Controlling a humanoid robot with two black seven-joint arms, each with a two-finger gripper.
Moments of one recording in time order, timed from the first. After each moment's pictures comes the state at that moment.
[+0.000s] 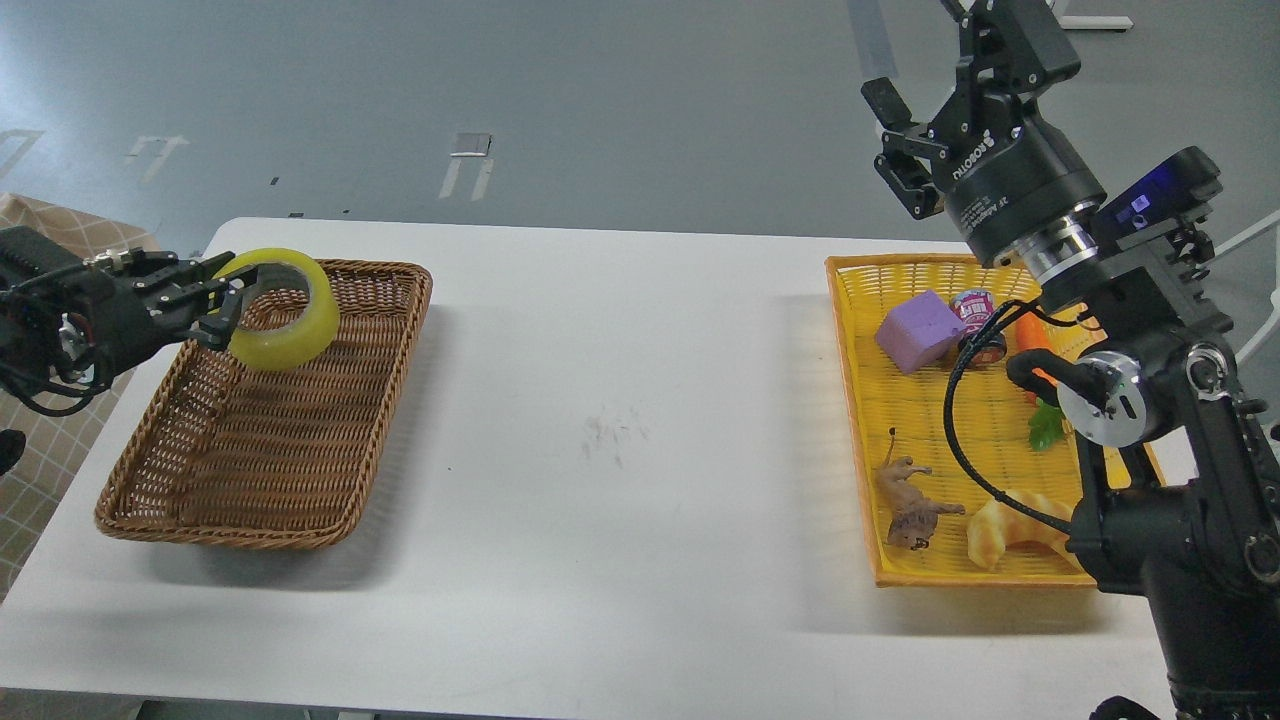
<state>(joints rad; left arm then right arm) -0.63 0.84 -0.52 -0.71 1.96 0.27 -0.49 0.45 0.00 1.45 1.55 -1.09 0.23 -0.13</state>
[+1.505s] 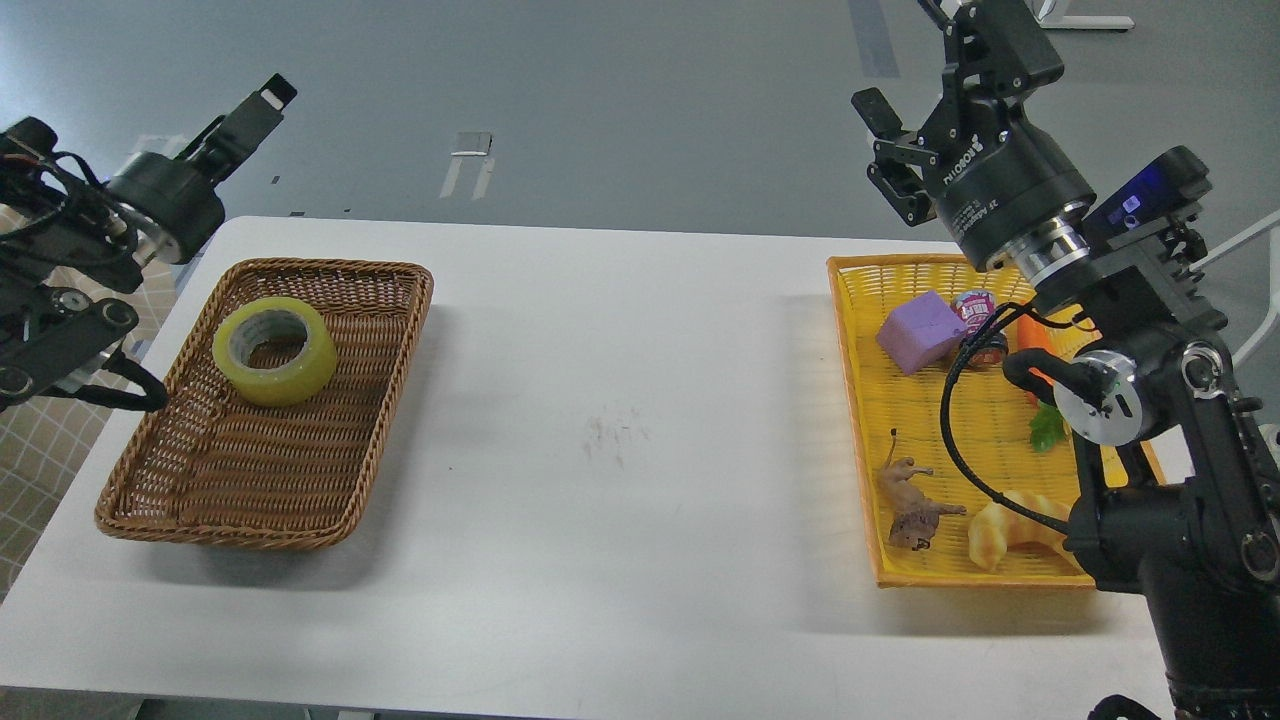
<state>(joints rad) -0.87 0.77 -0.42 -0.94 0.80 0.11 -0.49 0.46 0.00 1.44 1.55 -1.09 0.23 -0.17</state>
